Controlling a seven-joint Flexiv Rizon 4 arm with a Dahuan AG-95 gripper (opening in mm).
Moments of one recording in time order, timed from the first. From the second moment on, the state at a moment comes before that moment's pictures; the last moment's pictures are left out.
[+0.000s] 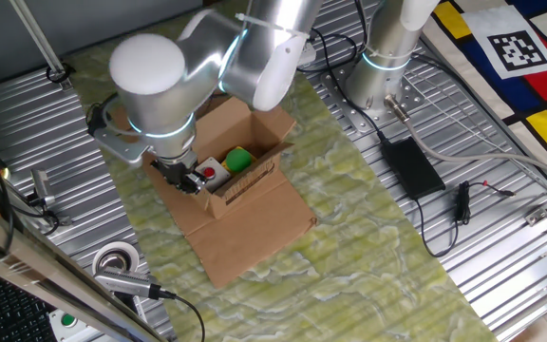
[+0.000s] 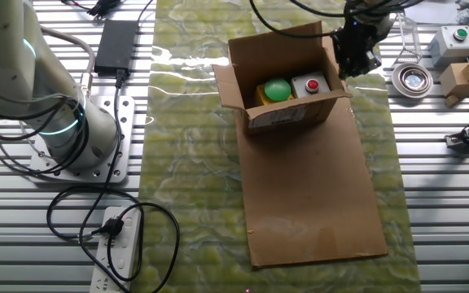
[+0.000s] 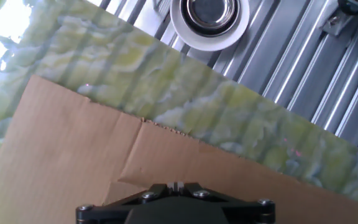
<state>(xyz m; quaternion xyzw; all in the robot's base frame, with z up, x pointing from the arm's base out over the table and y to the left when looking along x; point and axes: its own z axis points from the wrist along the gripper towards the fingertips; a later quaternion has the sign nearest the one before) 0.597 0.098 0.129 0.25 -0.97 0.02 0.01</state>
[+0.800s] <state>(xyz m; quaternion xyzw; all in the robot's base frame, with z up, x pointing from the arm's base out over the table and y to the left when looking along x) 0.509 0.056 0.207 0.24 -0.97 -0.01 0.09</state>
